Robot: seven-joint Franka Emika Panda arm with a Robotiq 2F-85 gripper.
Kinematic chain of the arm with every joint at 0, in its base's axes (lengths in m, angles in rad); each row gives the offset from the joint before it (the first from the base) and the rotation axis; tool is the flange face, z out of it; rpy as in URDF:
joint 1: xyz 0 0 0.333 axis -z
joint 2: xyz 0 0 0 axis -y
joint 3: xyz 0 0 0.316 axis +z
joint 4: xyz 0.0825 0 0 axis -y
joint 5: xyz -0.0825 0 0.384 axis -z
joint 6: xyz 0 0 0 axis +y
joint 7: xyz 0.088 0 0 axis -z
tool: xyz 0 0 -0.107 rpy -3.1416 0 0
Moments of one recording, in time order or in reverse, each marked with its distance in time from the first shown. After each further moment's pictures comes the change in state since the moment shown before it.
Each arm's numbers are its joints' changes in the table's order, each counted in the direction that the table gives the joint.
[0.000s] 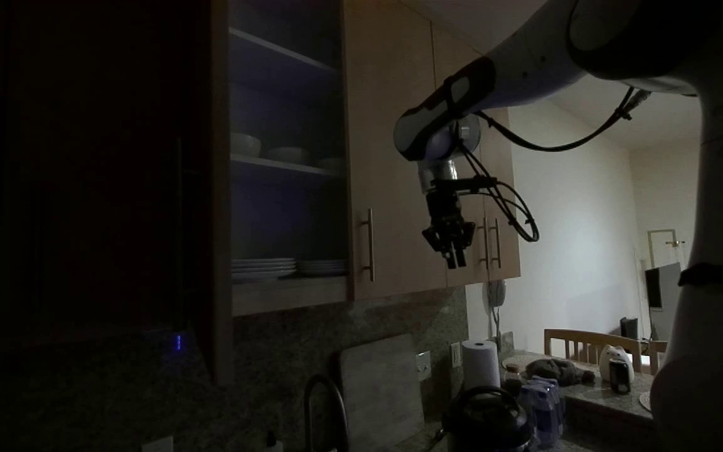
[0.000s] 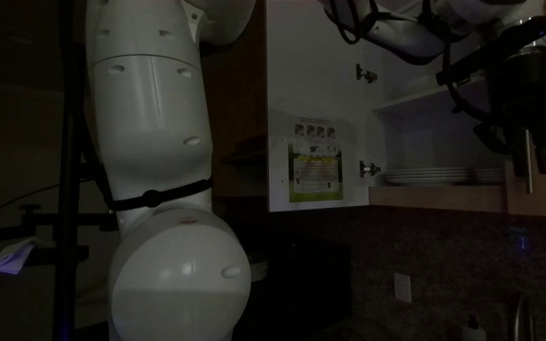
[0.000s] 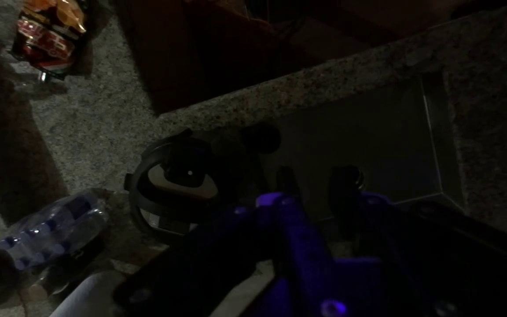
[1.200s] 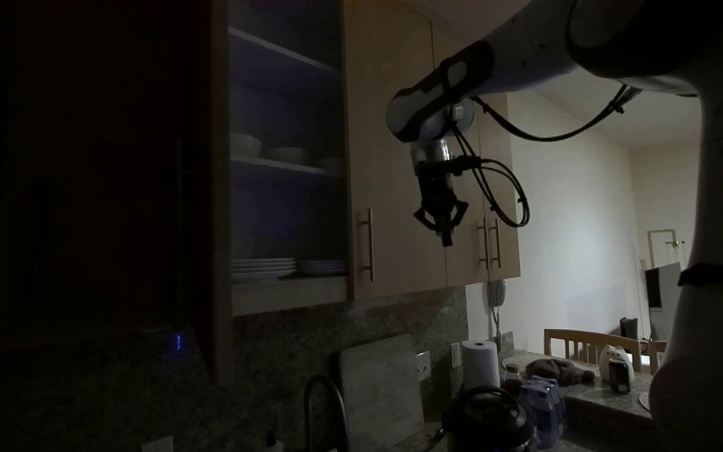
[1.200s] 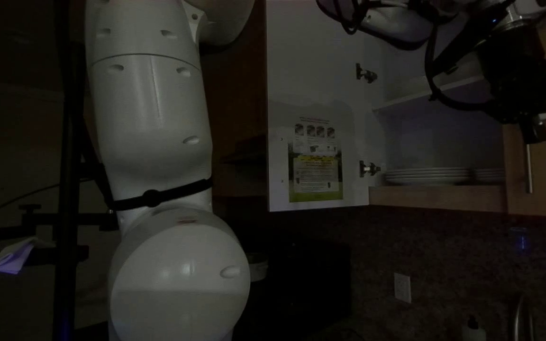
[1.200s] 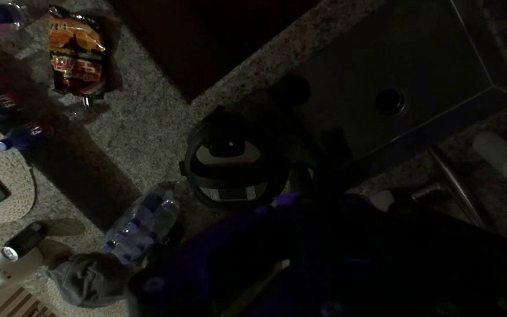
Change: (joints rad) arm 0.007 -0.002 0.046 0.100 0.044 0.000 0.363
